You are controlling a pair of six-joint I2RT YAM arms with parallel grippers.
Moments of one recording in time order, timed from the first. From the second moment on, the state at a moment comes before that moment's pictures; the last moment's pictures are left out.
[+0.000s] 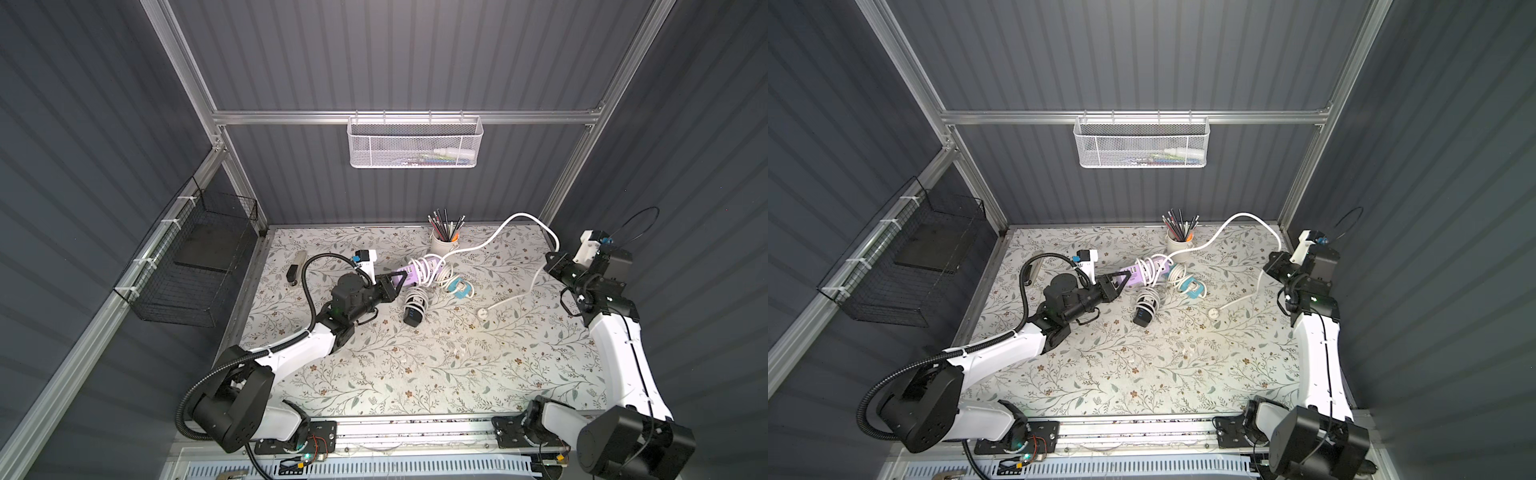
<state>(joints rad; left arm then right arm) -0.61 1.38 0.72 0.55 0.21 -0.76 -0.36 1.12 0.93 -0.30 -0.36 0.45</state>
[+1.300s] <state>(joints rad) -0.60 1.33 0.81 0.63 0.20 -0.68 -0.27 1.65 0.94 -0.35 -0.17 0.49</state>
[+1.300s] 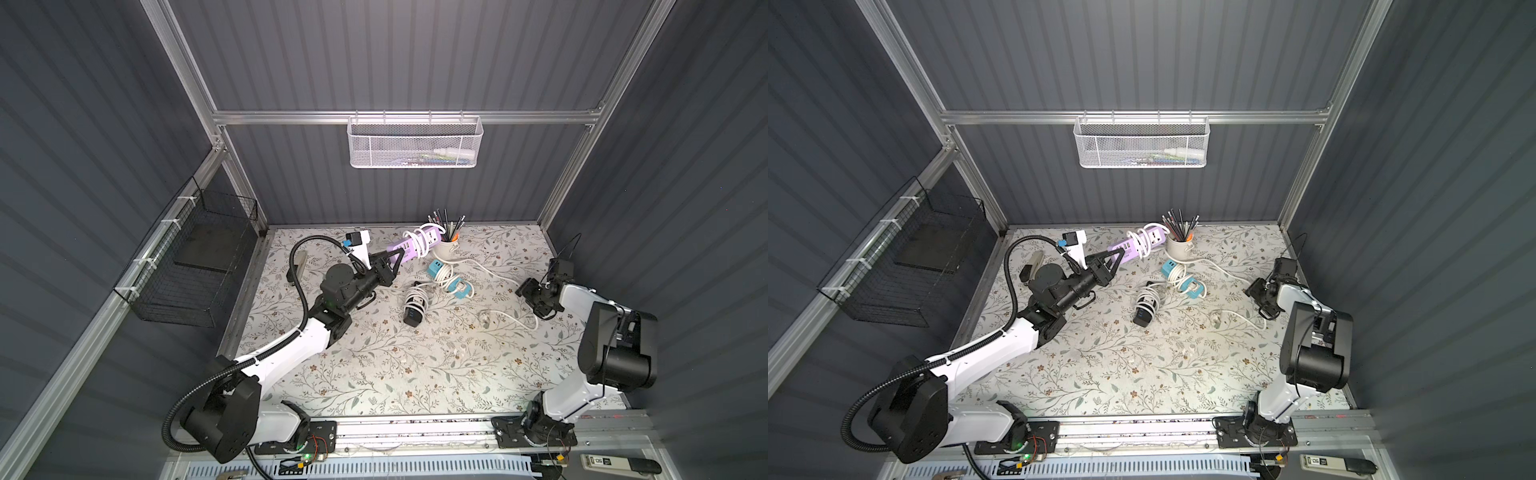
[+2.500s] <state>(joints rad) -0.62 1.29 0.91 0.51 0.24 -0.83 0.27 1.58 0.74 0.83 -0.55 0.30</state>
